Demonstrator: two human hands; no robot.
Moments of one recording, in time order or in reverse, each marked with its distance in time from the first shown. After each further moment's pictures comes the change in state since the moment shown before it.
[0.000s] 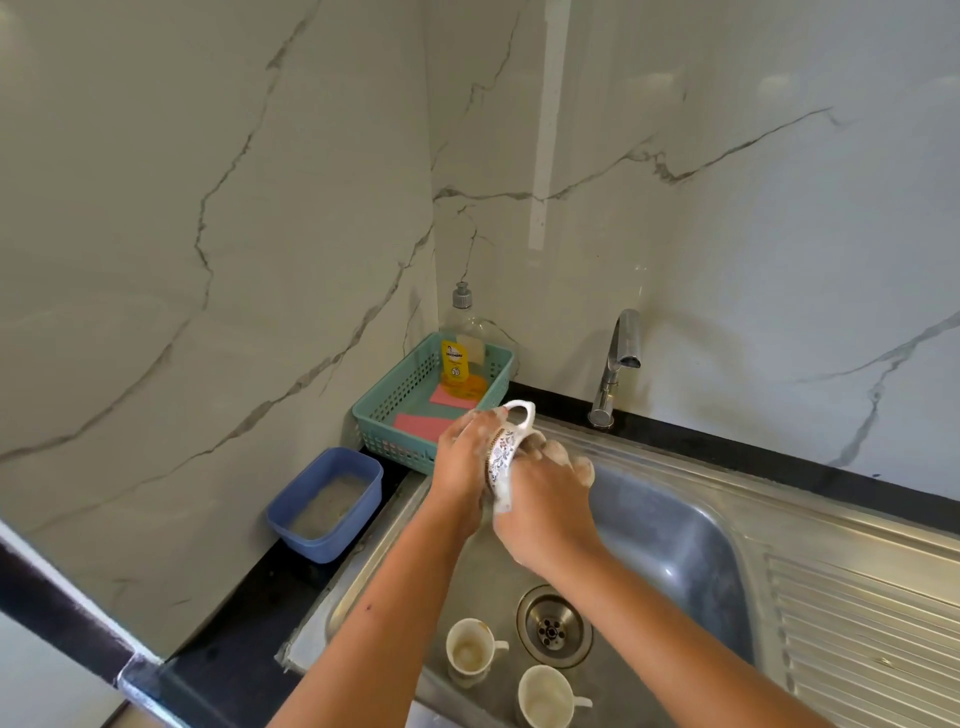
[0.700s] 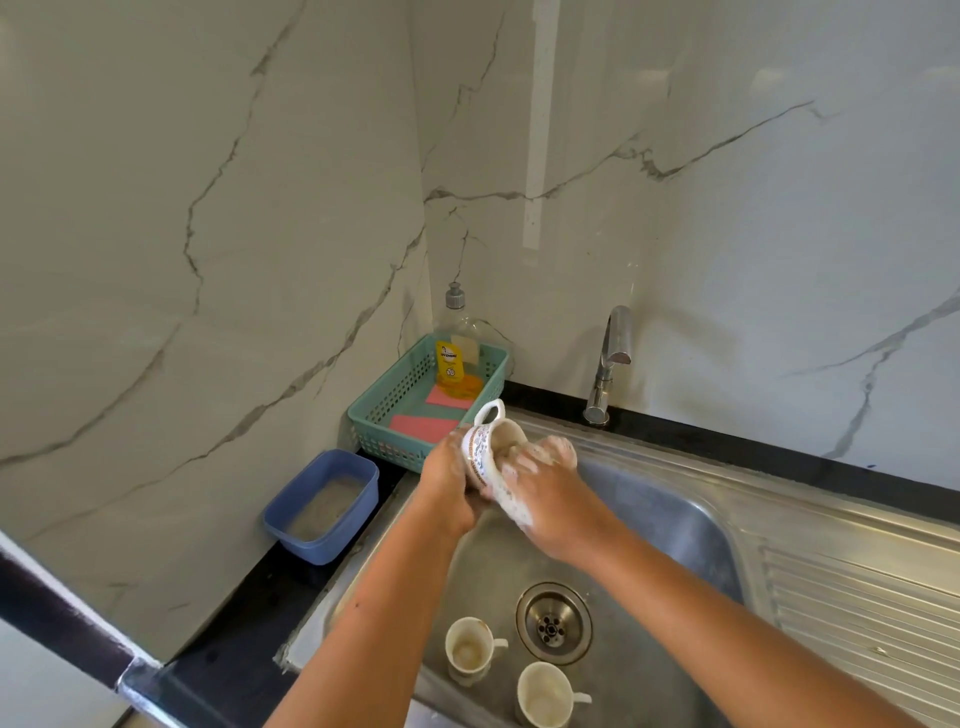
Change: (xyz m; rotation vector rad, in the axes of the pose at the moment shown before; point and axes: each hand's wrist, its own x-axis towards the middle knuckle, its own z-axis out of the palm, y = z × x) left_hand -0.004 0.005 0.003 -0.102 0.249 -0.421; right_hand 0.016 0.047 0.021 0.019 0.144 -0.503
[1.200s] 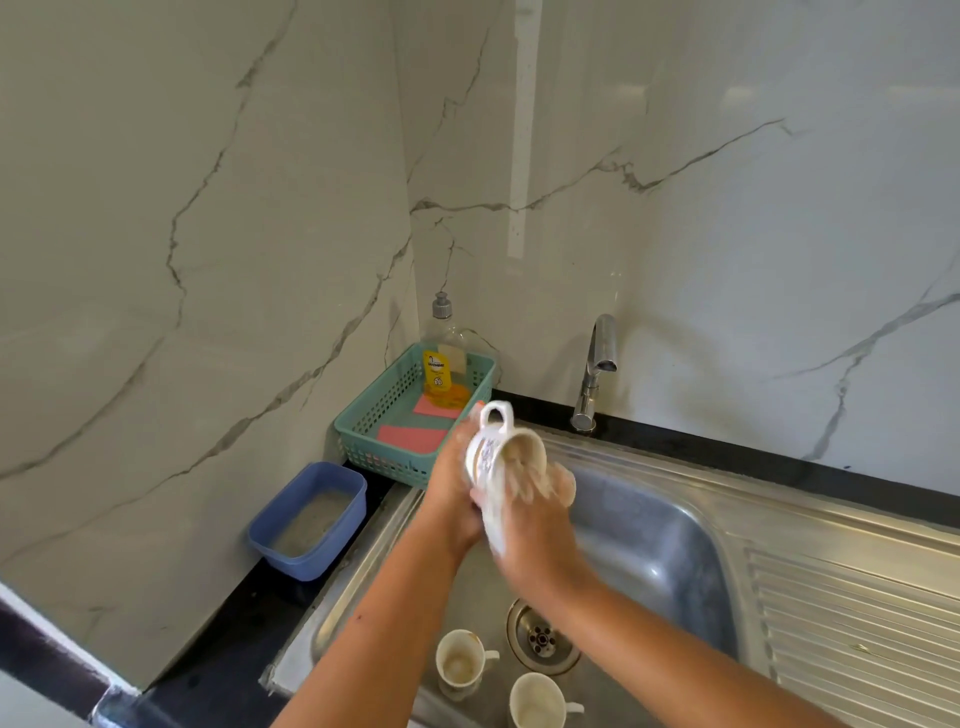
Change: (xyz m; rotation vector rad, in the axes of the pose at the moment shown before) left_hand -0.009 -0.001 0.011 0.016 -0.340 0.079; right_hand -0.011 -0.038 0.001 -0.020 0.258 0.340
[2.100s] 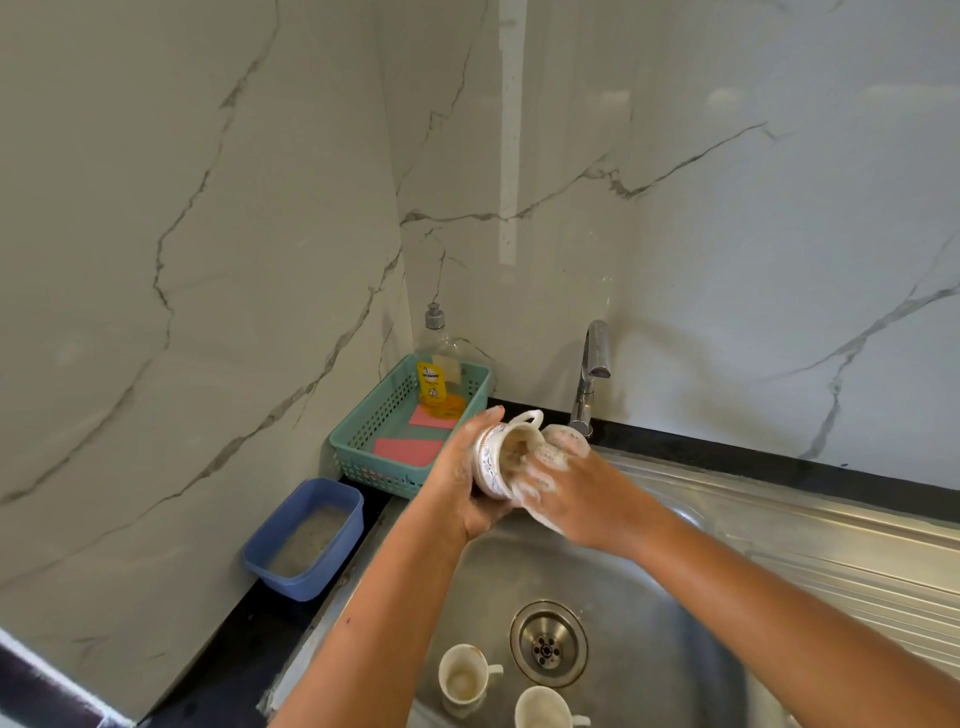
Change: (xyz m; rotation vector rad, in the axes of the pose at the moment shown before) left_hand 0.008 0.011 0.007 0.029 -0.104 -0.053; right_hand 0.038 0.070 -0.023 -0.260 -0.058 -0.743
